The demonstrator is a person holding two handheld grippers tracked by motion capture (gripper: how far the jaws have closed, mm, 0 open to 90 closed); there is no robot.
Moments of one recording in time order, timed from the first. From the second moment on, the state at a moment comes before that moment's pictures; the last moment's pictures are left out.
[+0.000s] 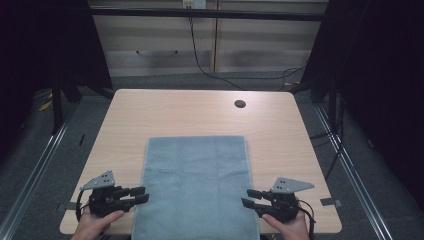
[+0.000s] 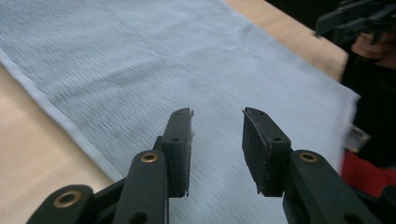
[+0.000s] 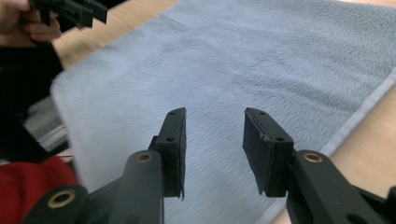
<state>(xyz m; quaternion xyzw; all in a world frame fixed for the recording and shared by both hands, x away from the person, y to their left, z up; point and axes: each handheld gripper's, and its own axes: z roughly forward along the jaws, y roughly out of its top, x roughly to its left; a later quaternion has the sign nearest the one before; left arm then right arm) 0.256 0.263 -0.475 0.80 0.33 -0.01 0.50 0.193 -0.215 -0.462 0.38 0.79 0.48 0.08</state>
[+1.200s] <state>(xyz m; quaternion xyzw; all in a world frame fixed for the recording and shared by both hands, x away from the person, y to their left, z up) 0.334 0.236 -0.507 0.82 0.37 0.07 0.43 0.308 -0.178 -0.503 0.40 0.83 0.39 0.10</state>
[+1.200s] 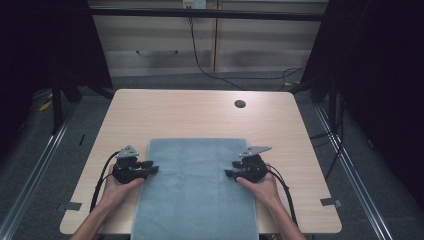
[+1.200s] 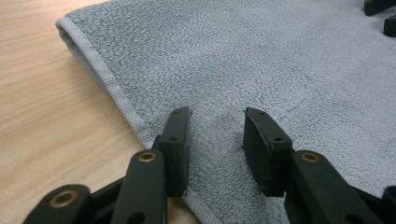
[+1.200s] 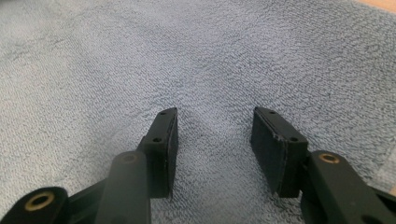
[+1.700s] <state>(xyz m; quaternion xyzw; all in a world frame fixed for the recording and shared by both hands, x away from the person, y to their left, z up) 0.299 0.235 -0.506 0.84 0.34 0.06 0.43 0.269 -0.185 -0.500 0.39 0.84 0.38 0.09</state>
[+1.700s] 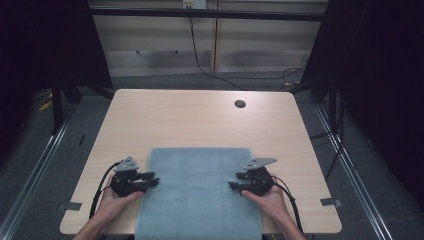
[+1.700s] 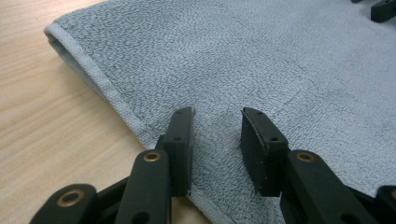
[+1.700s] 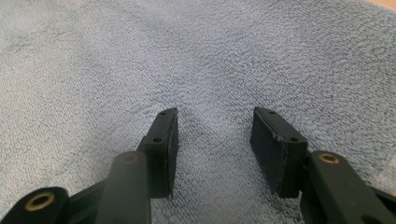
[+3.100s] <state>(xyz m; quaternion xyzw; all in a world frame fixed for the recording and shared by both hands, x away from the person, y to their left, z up) 0.332 0.255 -0.456 0.81 0.36 0.06 0.46 0.292 -0.234 -0.466 0.44 0.78 0.43 0.12</state>
